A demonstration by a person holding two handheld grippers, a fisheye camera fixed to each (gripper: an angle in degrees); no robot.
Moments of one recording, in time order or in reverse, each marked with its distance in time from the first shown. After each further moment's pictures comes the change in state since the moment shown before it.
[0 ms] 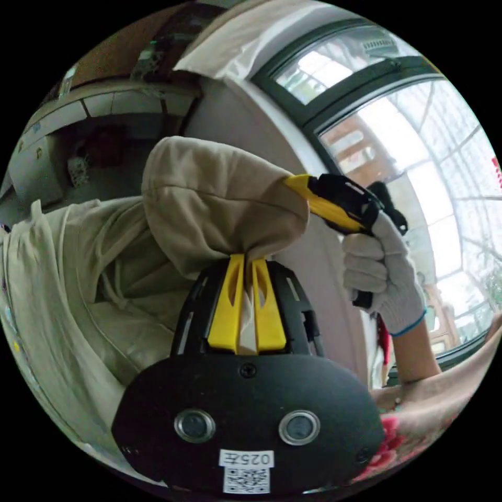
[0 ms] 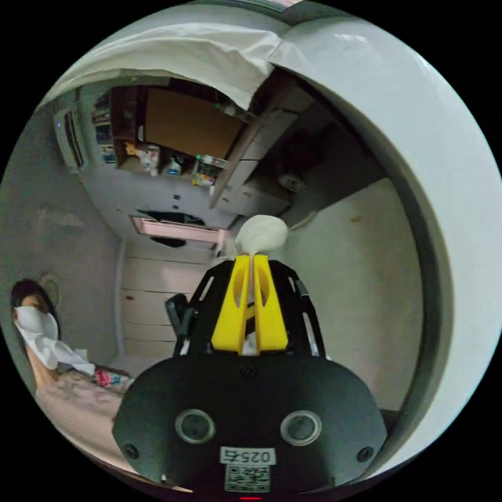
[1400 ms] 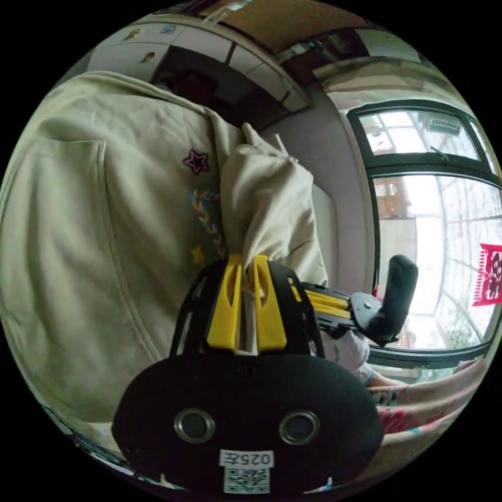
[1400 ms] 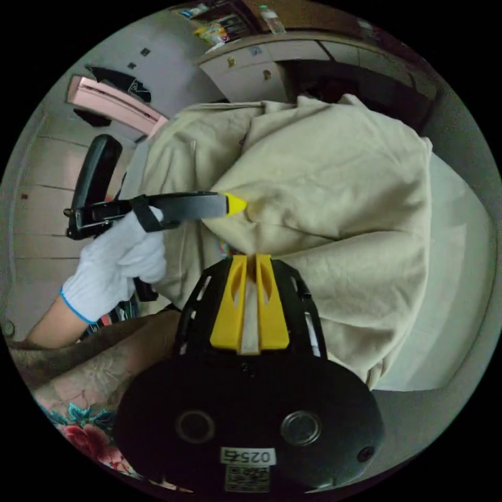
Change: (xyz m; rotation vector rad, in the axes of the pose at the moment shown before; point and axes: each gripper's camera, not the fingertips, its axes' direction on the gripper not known) left arm -0.089 -0.017 -0.350 -0.130 0.069 -0.307; right arm -0.003 0.206 0.553 -0.426 0.626 -0.341
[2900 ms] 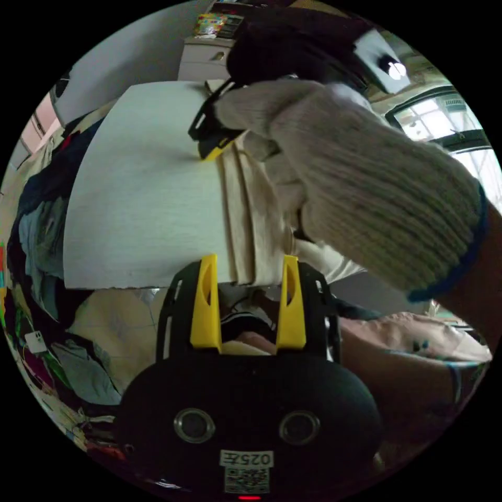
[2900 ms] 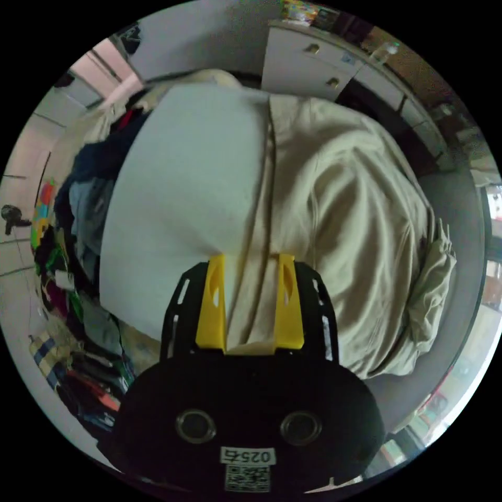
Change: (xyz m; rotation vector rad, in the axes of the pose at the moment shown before) left arm 0.018 0.160 -0.168 0.076 -0.365 0.008; right arm -0.333 -0.233 0.299 -0.074 0.411 0.028
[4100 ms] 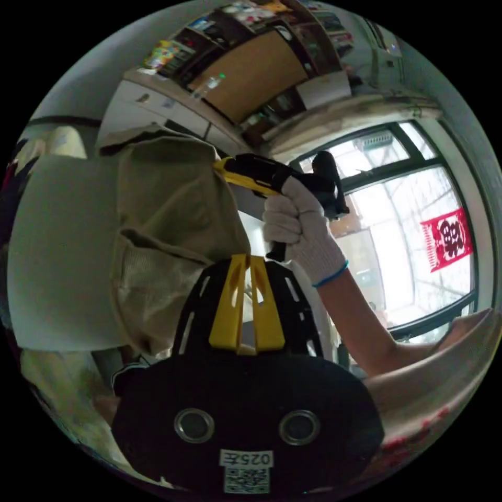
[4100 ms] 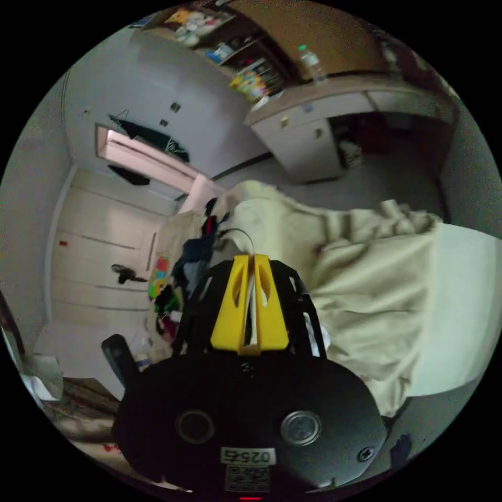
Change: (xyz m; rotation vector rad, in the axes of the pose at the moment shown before) left arm 0.127 -0.085 -0.054 0.213 0.529 0.062; right arm 0.316 -0.012 -0.219 0.317 -0.659 0.149
